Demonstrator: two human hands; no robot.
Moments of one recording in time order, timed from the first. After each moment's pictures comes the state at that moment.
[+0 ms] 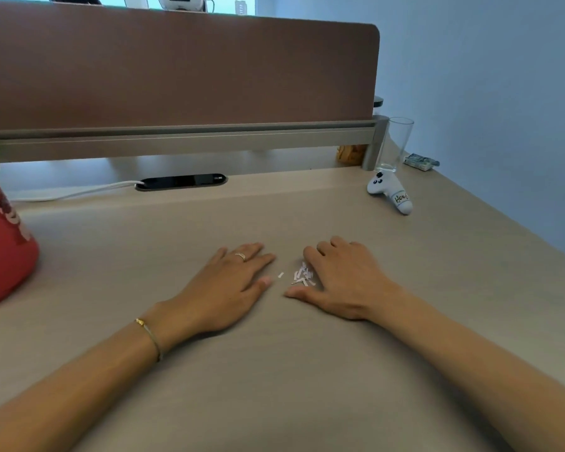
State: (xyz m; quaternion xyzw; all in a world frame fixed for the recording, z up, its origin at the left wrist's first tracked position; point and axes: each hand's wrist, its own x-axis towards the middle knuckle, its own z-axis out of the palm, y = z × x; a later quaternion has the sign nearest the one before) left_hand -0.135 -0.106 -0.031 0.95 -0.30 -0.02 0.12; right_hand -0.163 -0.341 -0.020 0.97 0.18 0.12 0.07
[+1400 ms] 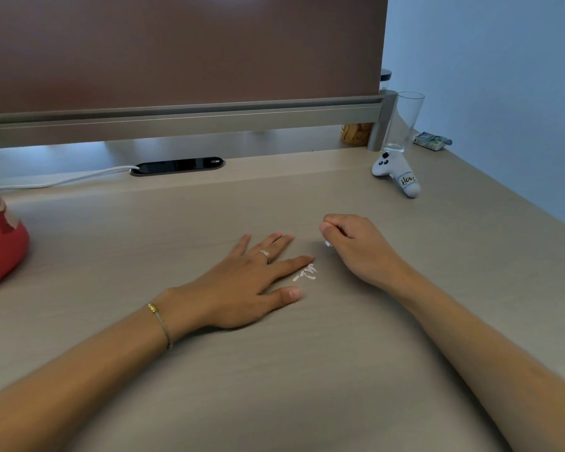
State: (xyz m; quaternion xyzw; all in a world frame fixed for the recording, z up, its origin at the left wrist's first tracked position) left_hand -0.142 -0.134 -0.029 0.91 -0.40 -0.08 0.06; right_hand -0.145 -0.365 -0.015 0.91 0.11 0.10 -0.38
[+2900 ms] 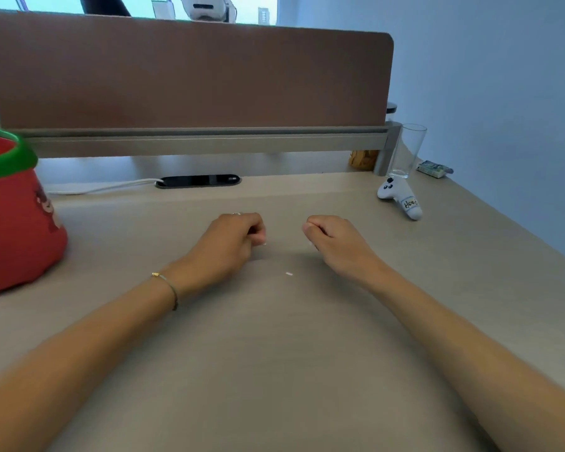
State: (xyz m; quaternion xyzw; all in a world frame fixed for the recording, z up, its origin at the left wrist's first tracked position) left_hand -0.103 -0.105 -0.001 0.93 -0.24 0.10 0.25; right_hand -0.140 -0.325 0.011 0.90 0.15 0.10 -0.39
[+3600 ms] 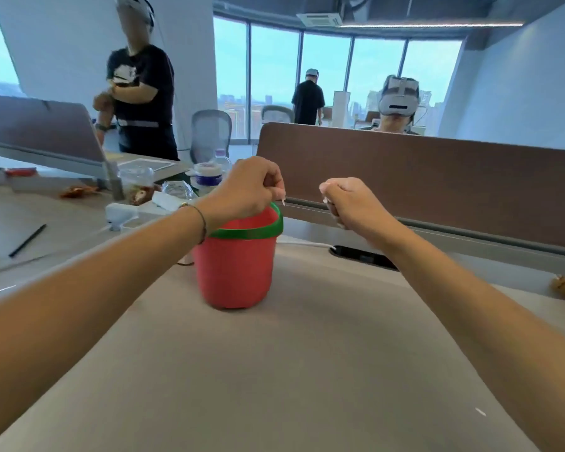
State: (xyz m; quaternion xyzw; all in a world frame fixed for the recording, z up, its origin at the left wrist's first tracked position) left_hand -0.127 0.149 0.182 0.94 -0.02 0.26 0.23; right_hand -0.055 -0.047 0.165 0.80 0.36 0.04 -0.49
